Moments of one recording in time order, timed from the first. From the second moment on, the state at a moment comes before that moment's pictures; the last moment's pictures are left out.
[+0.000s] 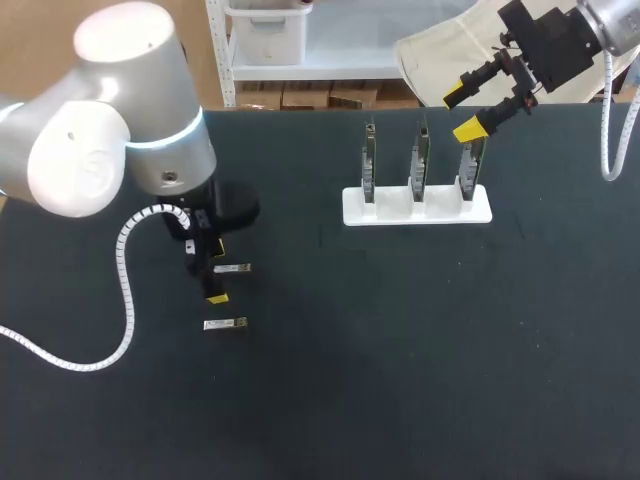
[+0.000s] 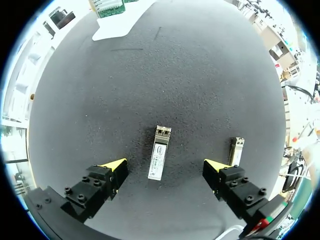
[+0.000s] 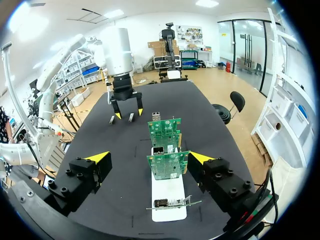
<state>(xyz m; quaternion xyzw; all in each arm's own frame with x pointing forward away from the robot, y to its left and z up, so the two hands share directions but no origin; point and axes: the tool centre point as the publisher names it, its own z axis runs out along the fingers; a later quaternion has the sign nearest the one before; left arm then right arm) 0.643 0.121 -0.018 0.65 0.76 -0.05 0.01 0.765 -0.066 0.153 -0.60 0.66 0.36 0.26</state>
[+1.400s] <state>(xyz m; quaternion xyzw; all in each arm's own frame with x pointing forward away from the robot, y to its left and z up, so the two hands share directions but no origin) 0.639 0.110 -0.015 0.64 0.76 -0.06 0.02 0.765 -0.066 0.153 -0.60 0.66 0.36 0.26</state>
